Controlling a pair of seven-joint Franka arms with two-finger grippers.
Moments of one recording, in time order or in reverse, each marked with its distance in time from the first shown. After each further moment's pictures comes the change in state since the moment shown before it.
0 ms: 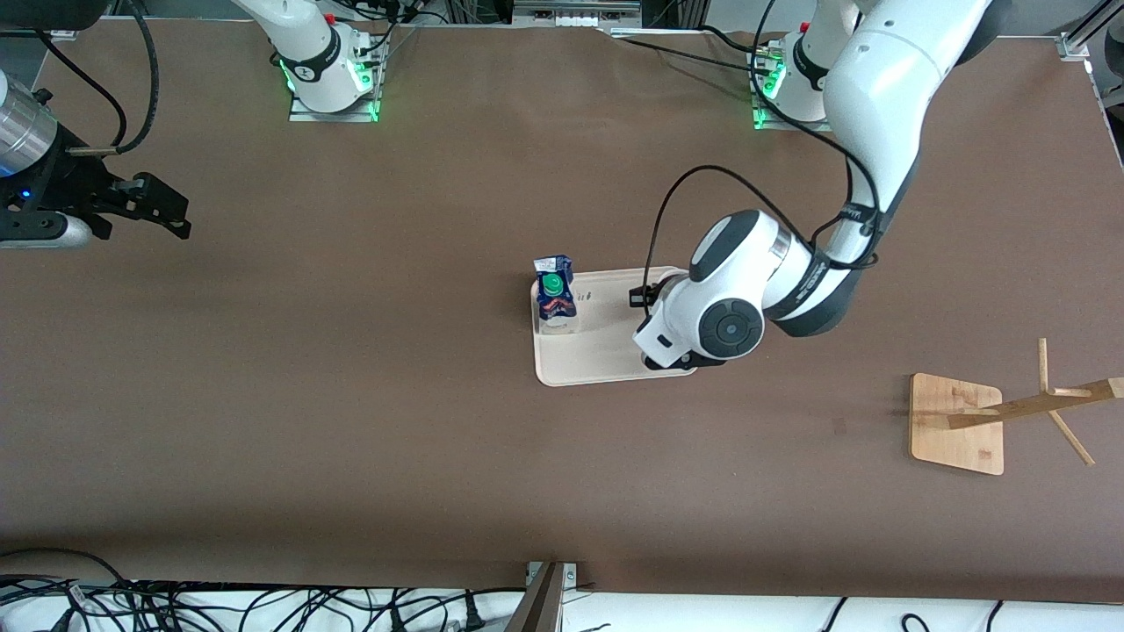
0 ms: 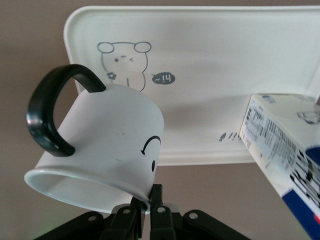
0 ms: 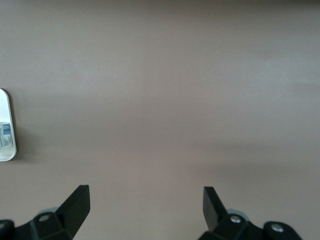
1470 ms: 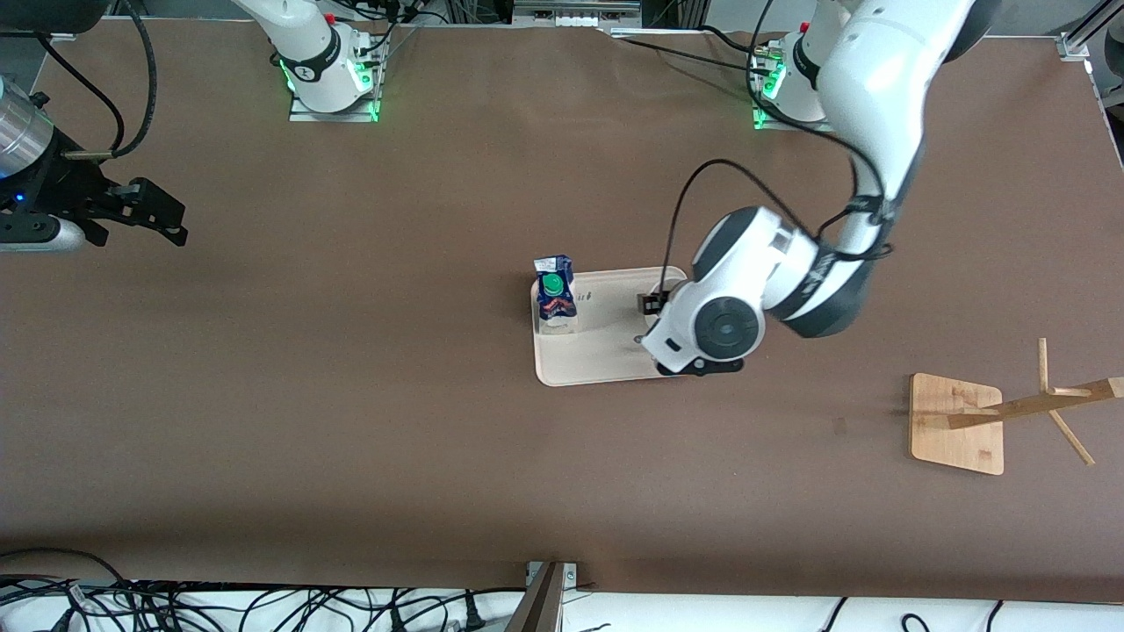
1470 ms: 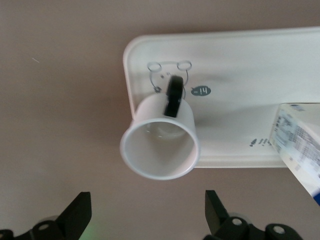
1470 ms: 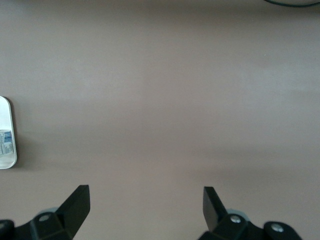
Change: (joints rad) left arm -0.034 -0.096 0.106 0.096 0.059 -0.158 0.112; right arm -0.002 0.005 0.002 0.002 0.000 0.032 0.000
